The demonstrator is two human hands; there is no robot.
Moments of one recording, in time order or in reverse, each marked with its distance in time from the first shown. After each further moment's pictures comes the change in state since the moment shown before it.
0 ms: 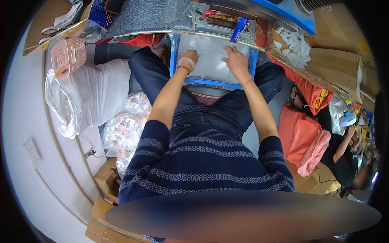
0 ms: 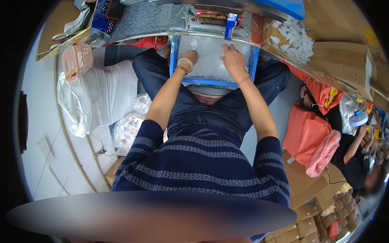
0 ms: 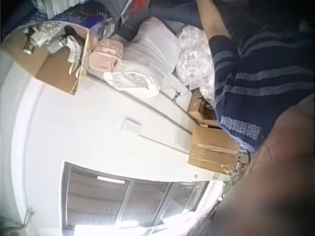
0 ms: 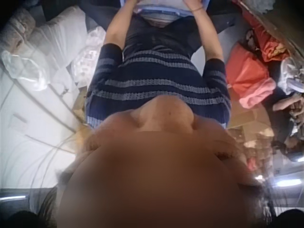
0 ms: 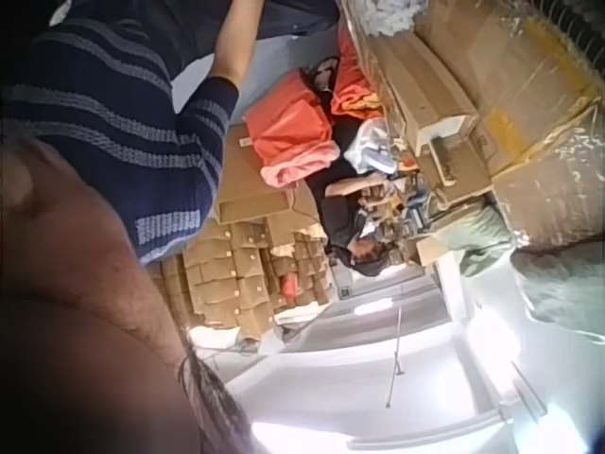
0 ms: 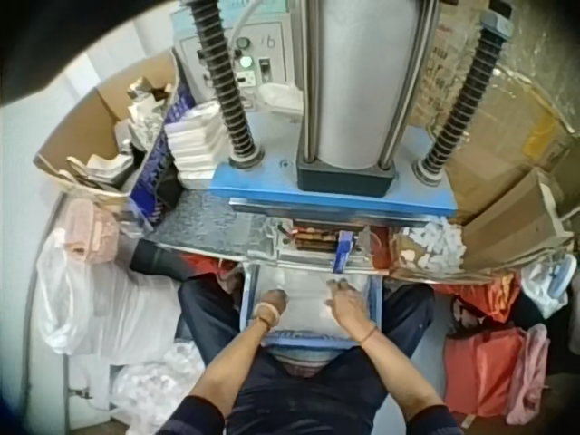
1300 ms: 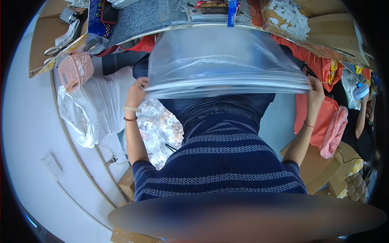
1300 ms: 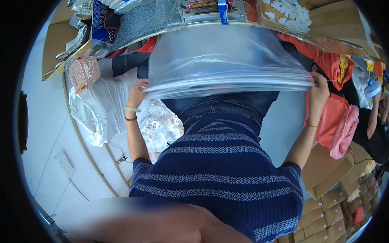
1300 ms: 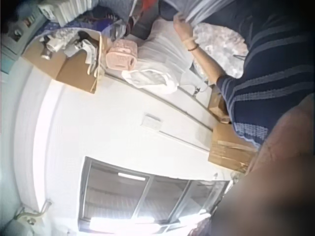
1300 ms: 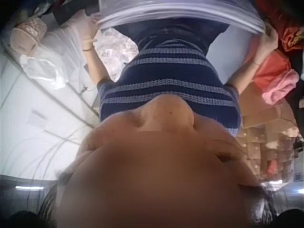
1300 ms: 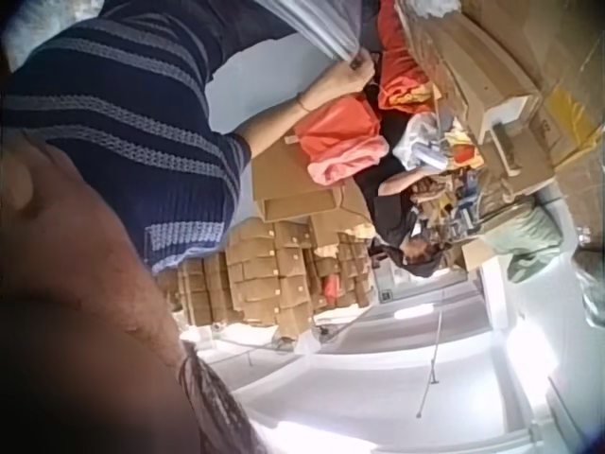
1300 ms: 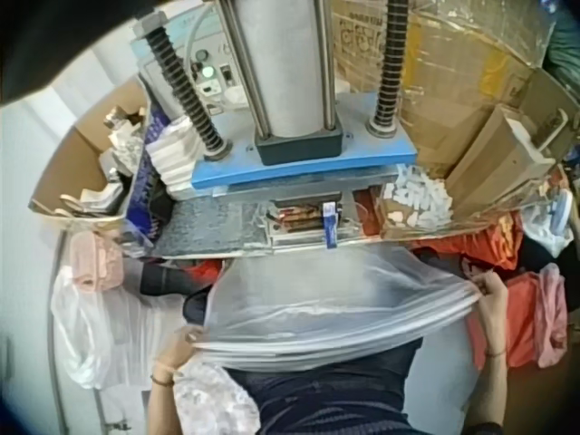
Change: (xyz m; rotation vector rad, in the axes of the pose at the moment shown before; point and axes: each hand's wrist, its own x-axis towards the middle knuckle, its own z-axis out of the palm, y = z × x) left_hand -0.218 -0.119 -0.185 -0.190 0.196 0.166; right_hand -0.206 0.071 -0.214 0.154 0.360 0.719
